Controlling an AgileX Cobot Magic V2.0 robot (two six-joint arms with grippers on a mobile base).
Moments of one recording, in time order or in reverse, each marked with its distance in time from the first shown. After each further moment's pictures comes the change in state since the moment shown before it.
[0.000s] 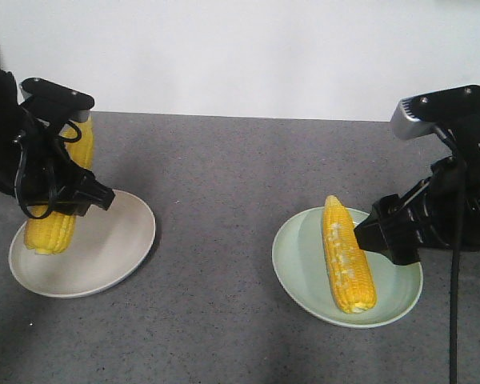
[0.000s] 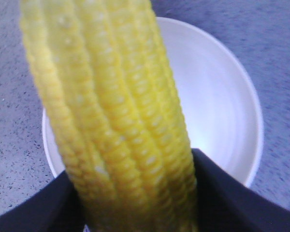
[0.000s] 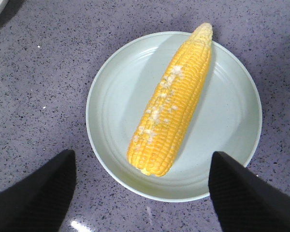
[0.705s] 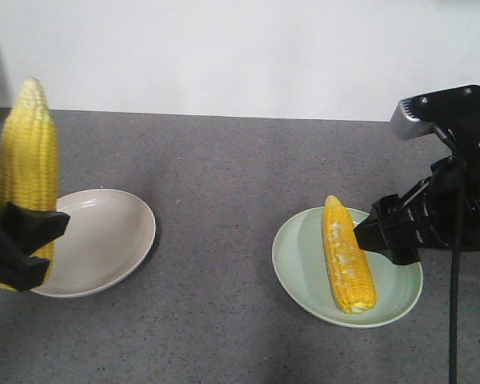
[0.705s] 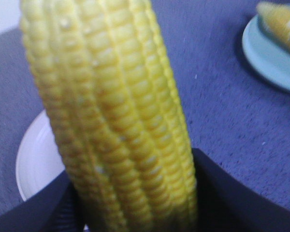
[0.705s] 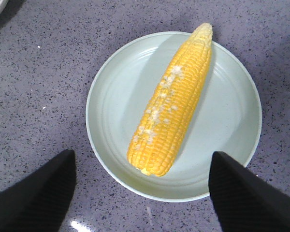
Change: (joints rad) left arm -0.088 -0.609 0.434 -0.193 -0.334 0.214; right arm 0.000 0.000 0.000 0.000 -0.001 0.000
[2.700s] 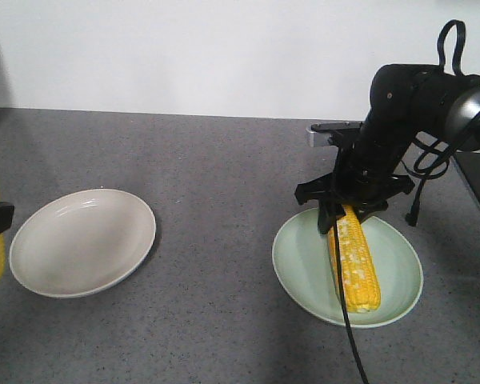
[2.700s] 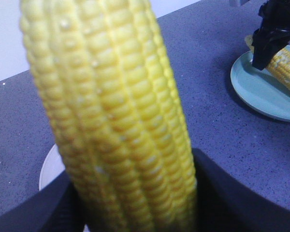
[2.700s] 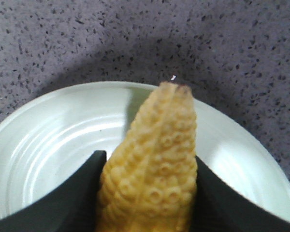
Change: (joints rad) left arm 0.000 -0.219 0.009 -0.016 0.019 0.021; right arm -0.128 0.811 -0.524 0.050 0.213 -0.007
